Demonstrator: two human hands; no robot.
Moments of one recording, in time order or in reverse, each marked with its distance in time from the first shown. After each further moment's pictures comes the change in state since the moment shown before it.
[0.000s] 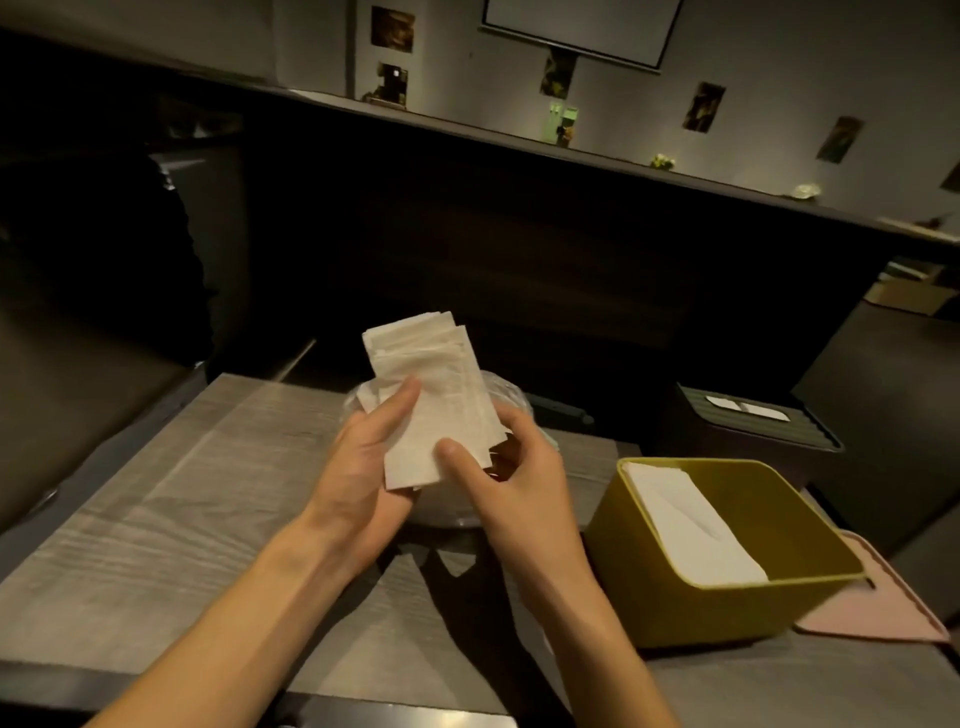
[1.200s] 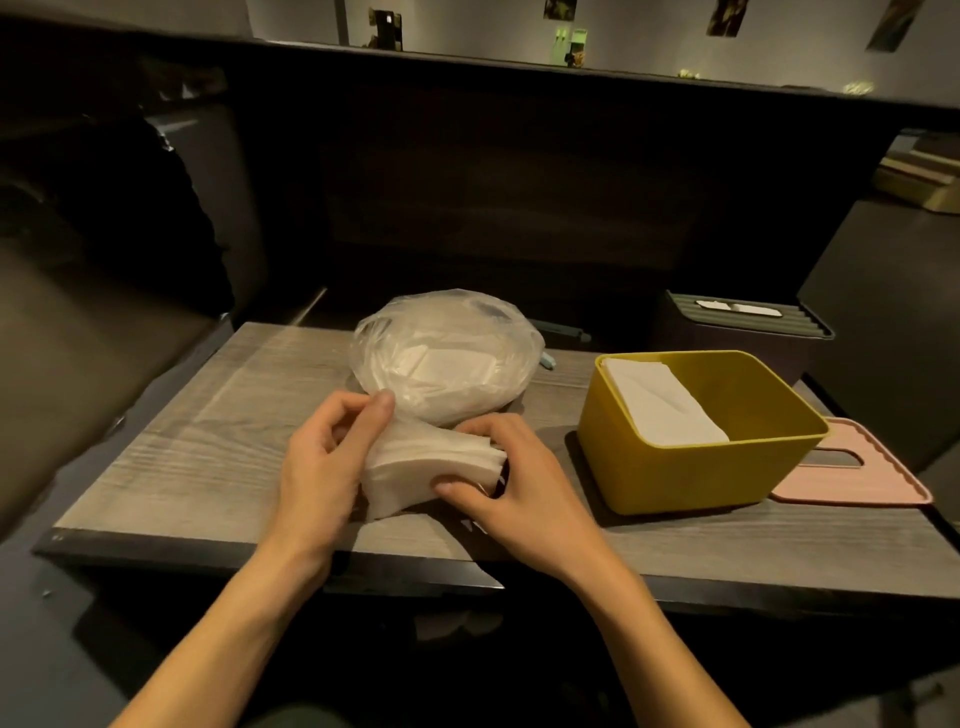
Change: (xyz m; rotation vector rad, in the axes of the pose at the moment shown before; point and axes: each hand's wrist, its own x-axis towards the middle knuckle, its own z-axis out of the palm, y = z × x) left_hand -0.072 -0.024 -0.037 0.690 0.165 0.243; right_hand -0.058 0.038 -0.033 -0.450 -0.228 -0.095
